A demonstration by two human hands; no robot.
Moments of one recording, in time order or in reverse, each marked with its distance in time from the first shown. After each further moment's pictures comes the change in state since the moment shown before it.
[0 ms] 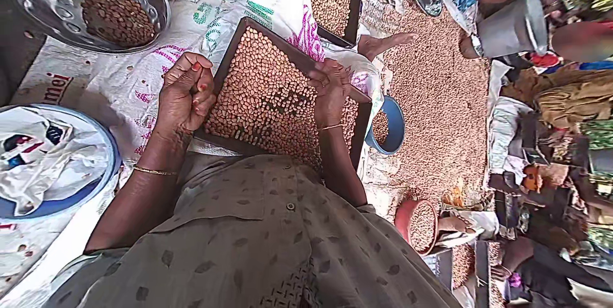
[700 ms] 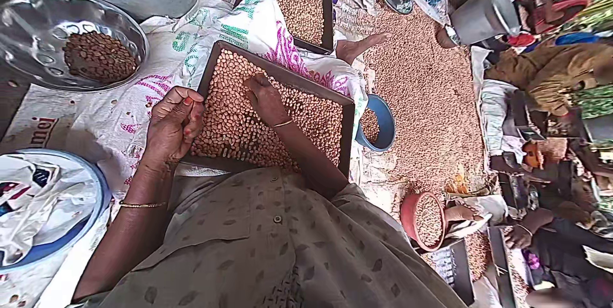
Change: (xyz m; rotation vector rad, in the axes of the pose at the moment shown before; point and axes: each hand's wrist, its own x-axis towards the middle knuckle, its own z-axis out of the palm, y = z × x) left_hand -0.012 -0.004 0.009 0.259 -0.030 -0.043; right_hand 0.004 0.054 0.049 -1.171 -0.576 -0.381
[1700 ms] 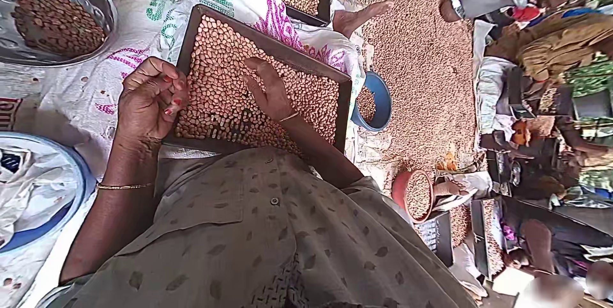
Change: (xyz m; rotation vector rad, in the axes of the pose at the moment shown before) left_hand 0.012 -0.002 -0.010 -0.055 -0.100 0.038; right_hand -0.049 0.009 -0.016 0.321 0.199 -0.179
